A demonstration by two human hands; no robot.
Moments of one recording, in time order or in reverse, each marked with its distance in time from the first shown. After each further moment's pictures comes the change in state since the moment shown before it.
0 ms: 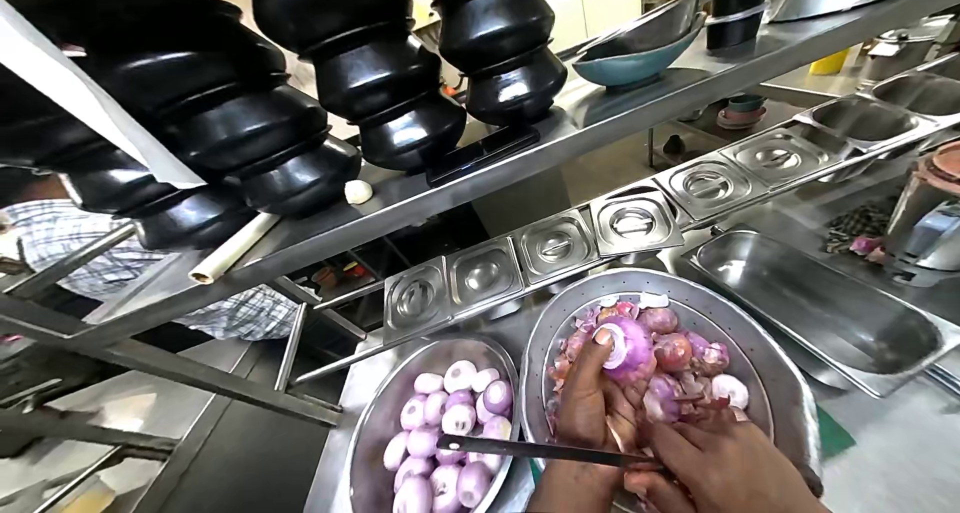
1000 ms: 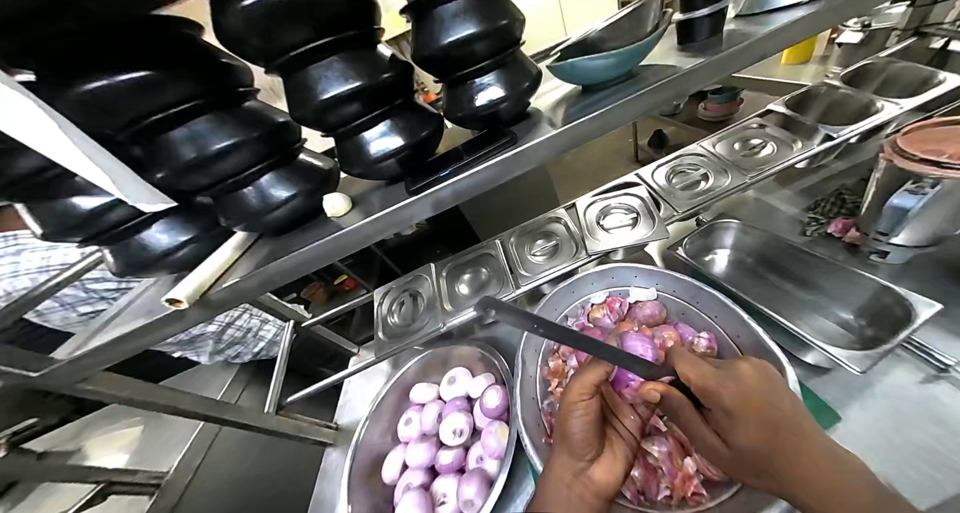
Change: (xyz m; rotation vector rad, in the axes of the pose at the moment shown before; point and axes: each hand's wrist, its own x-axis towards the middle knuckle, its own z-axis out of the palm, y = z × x) left_hand -0.011 0.000 -0.007 -0.073 -0.155 -0.200; right_hand 0.022 0.032 -0.011 -0.016 0.189 0.162
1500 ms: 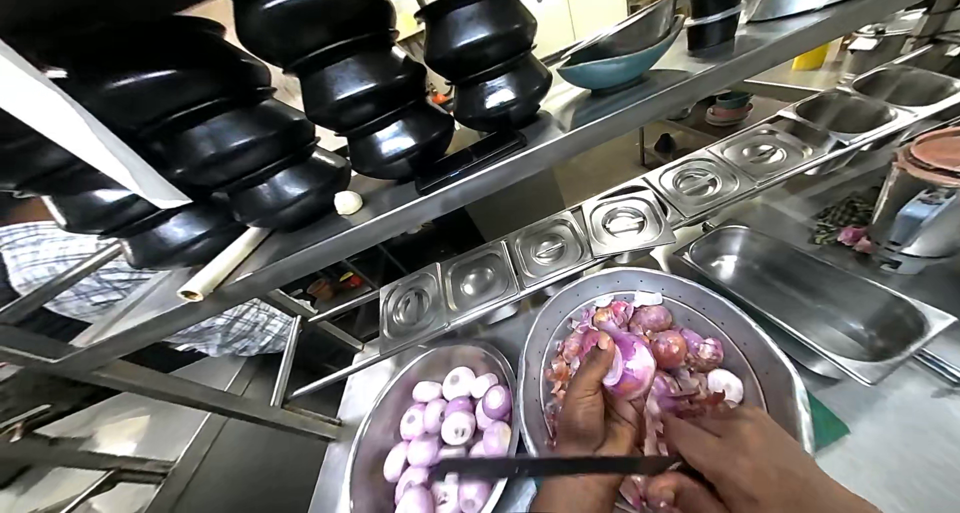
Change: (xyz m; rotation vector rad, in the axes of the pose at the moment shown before) left_hand 0.012 -0.004 0.003 0.065 0.155 0.146; right_hand -0.021 -0.010 -0.007 0.194 -0.163 -0.246
